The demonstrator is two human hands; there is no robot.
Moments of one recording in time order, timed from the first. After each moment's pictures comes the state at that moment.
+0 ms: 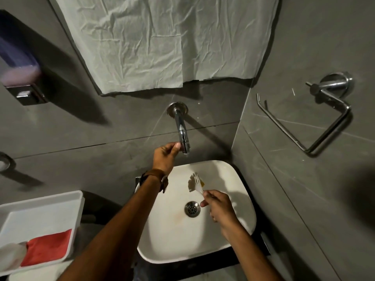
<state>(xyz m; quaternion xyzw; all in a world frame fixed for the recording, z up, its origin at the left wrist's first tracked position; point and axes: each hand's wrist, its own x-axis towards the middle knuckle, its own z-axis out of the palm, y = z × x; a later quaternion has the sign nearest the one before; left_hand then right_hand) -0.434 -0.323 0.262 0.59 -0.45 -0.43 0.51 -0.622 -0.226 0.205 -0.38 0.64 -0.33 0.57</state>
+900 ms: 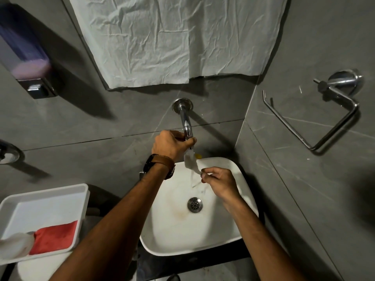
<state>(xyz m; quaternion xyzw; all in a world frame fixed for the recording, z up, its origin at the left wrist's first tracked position) -0.438 -0.328 0.306 0.73 -0.53 -0.24 0.36 -0.617 -0.271 0.226 -0.48 0.61 -0.36 0.51</state>
